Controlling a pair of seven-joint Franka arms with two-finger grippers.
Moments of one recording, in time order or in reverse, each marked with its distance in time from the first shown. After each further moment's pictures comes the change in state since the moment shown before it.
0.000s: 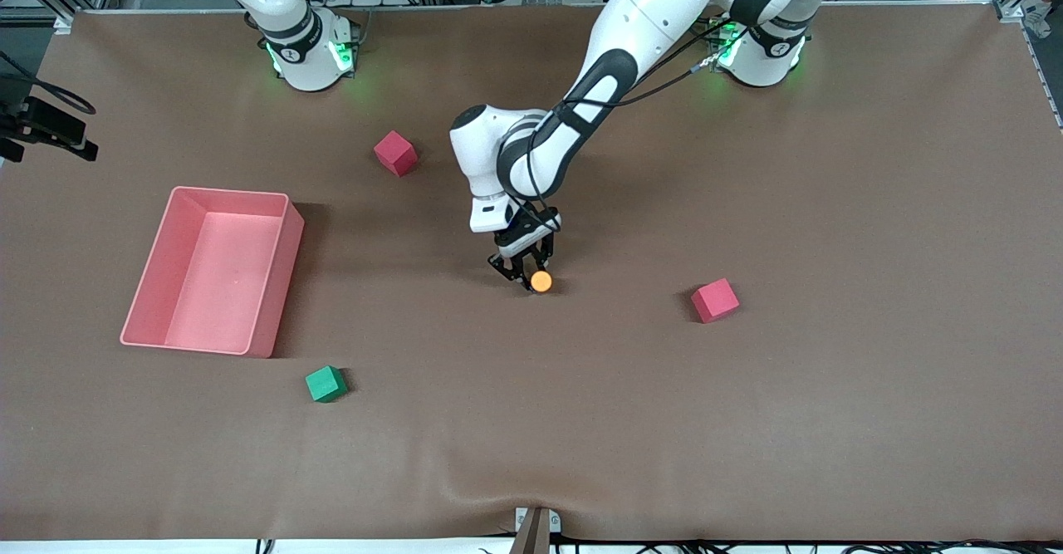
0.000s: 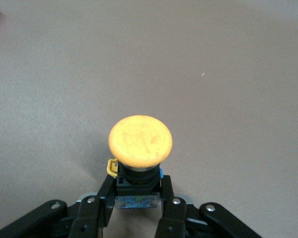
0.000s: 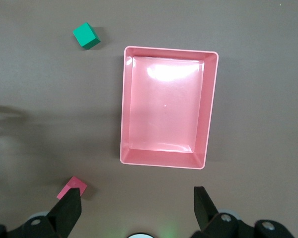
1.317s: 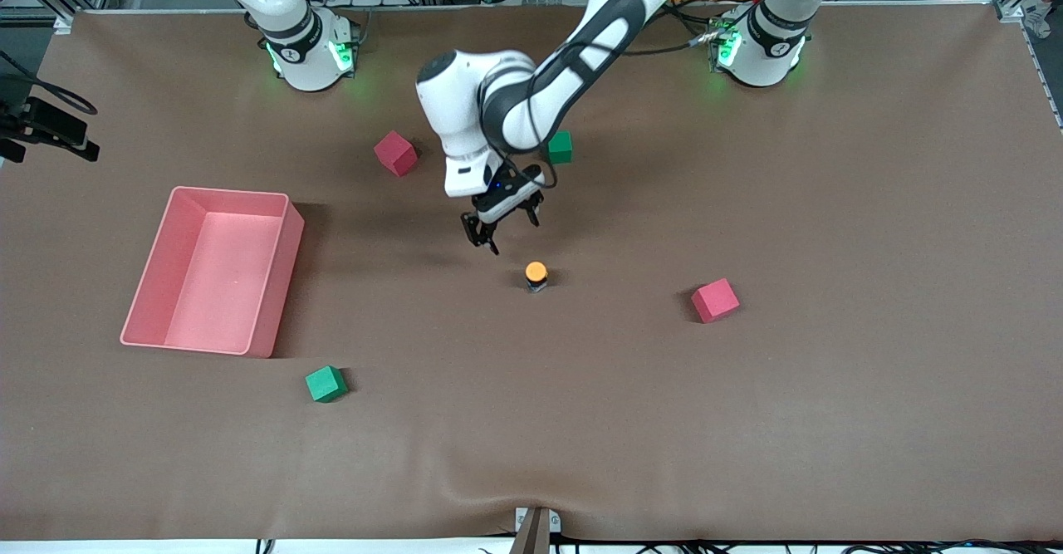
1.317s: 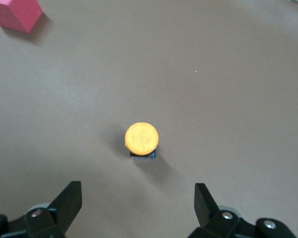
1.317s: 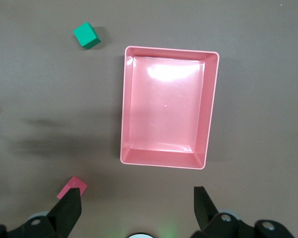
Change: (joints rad) left arm -0.050 -0.205 0.008 0.057 -0.376 -0.189 0.237; right arm 0.000 0.001 0.002 0.000 0.000 0.000 0.000
